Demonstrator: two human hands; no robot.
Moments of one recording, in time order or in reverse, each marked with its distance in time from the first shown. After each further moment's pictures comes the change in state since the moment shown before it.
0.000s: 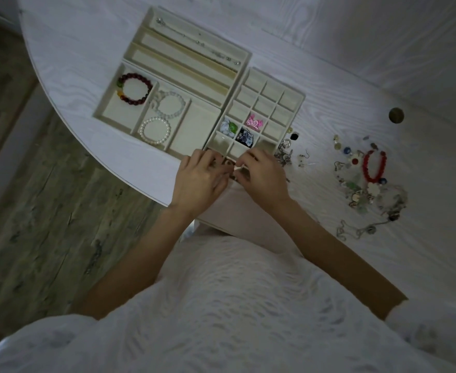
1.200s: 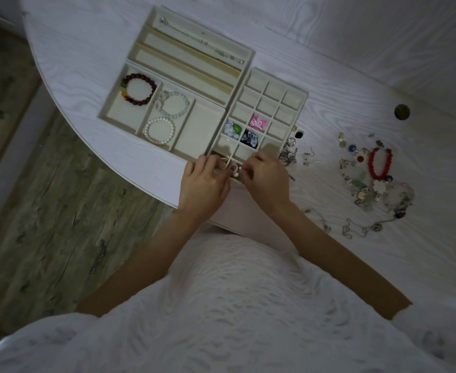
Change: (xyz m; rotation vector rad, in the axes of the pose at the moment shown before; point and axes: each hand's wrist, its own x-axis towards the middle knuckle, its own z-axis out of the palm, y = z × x) left_hand -0.010 0.004 0.004 0.088 0.065 0.012; right_hand -0.003 -0.009 0.011 -0.051 0.002 0.176
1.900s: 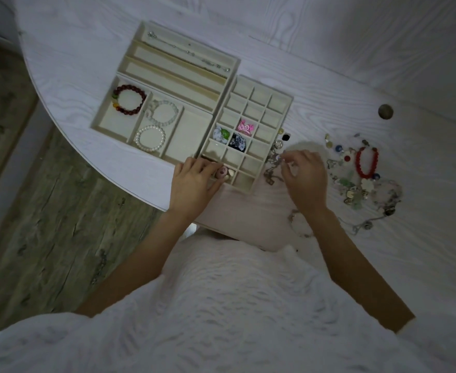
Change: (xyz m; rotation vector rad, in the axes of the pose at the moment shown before) left_hand 0.008 -0.004 0.004 -0.088 -0.097 -0.098; right_hand -0.013 0.077 -0.041 0.166 0.204 0.098
